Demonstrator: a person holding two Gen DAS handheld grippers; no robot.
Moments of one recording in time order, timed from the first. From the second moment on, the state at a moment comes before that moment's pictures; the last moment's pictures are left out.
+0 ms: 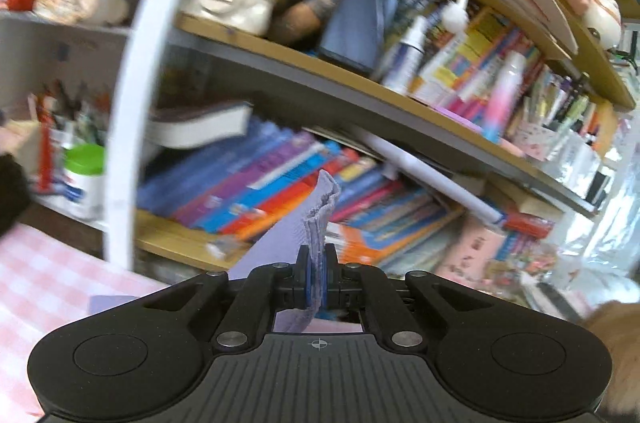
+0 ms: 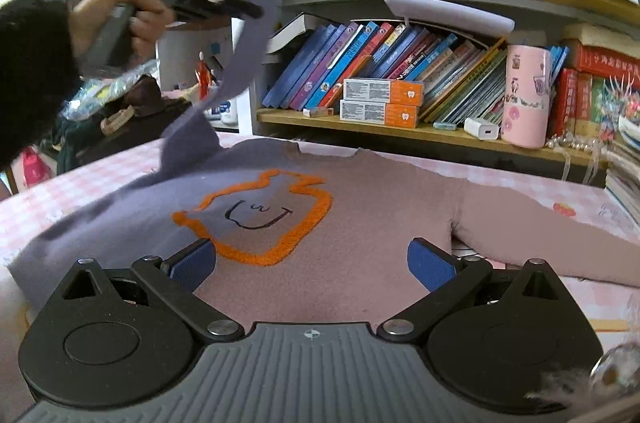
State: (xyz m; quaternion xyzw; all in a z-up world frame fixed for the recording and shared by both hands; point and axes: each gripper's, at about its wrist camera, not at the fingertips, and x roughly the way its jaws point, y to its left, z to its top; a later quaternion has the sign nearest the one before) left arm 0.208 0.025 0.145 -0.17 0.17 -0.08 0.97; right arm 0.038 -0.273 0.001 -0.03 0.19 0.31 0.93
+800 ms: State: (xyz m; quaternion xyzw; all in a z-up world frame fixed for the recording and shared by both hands) left arm 0.148 -0.002 0.103 -0.12 0.23 -0.08 0.96; right arm 0.045 -0.279 0.001 0.00 0.20 0.33 0.92
